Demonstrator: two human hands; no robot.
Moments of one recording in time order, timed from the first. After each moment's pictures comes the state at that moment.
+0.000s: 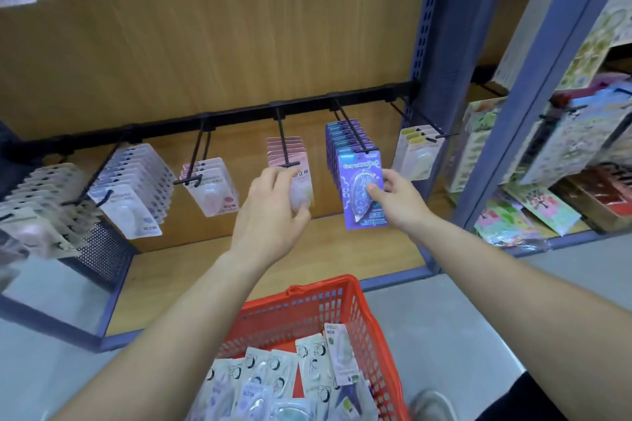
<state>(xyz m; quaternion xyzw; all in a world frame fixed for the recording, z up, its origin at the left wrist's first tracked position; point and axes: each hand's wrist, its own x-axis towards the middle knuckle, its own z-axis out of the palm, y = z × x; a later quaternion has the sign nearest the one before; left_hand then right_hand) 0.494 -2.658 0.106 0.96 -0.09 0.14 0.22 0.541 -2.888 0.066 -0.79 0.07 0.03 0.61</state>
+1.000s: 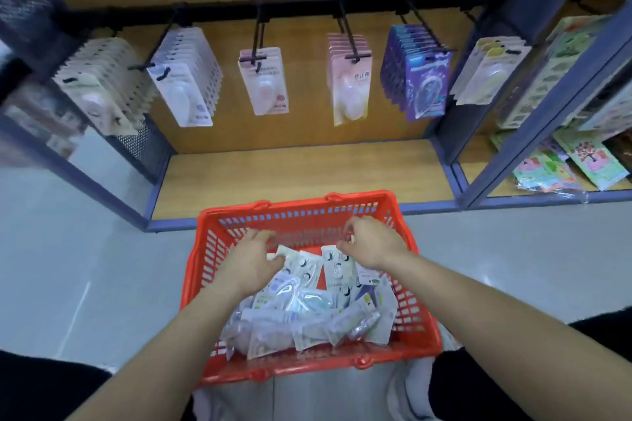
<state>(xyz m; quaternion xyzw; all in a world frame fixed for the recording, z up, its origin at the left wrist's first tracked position) 0.341 -2.530 -0.060 0.96 0.07 -0.18 0.23 0.401 -2.774 -0.050 -0.95 -0.09 0.25 0.16</state>
